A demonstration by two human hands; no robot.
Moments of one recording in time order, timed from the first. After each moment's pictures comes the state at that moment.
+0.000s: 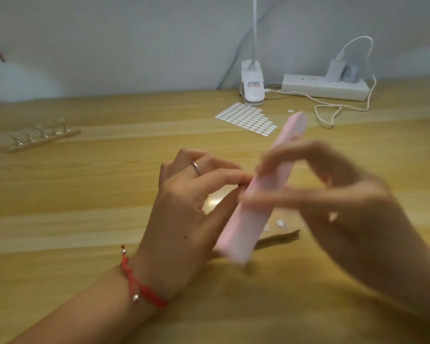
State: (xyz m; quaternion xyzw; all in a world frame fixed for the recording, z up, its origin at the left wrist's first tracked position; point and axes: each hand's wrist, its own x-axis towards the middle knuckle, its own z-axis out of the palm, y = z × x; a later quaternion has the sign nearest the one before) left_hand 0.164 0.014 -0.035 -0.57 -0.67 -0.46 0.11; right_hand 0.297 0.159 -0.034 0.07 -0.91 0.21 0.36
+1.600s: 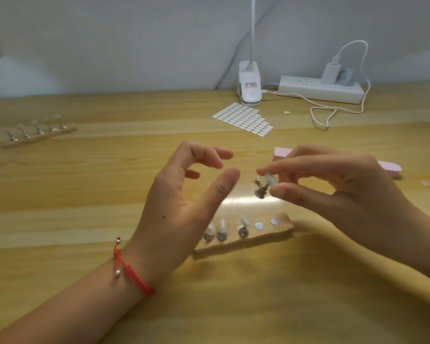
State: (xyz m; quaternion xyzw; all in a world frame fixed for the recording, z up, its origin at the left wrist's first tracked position) left_hand 0.160 0.016 -0.040 -0.46 -0.66 -0.60 -0.05; right_hand 0.297 0.177 -0.022 0.01 -0.88 0.40 0.26
